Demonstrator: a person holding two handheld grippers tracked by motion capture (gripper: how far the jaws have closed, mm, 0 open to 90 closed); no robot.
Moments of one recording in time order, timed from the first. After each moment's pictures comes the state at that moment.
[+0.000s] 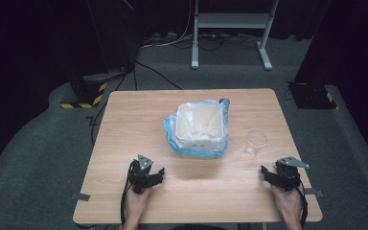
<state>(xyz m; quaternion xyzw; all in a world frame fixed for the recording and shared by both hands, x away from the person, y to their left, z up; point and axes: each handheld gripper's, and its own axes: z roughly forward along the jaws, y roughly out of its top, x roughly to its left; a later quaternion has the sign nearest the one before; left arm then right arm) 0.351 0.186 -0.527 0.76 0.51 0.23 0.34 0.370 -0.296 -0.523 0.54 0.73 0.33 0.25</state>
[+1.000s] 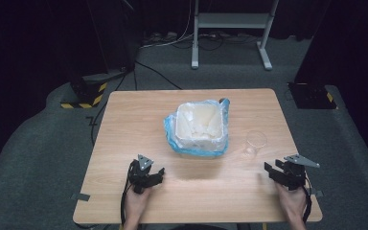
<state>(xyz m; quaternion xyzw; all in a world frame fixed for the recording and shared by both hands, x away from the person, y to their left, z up) 0.351 0.186 -0.527 0.76 0.51 0.23 0.34 0.365 -0.304 -0.501 0.54 0.71 0.38 0.22</state>
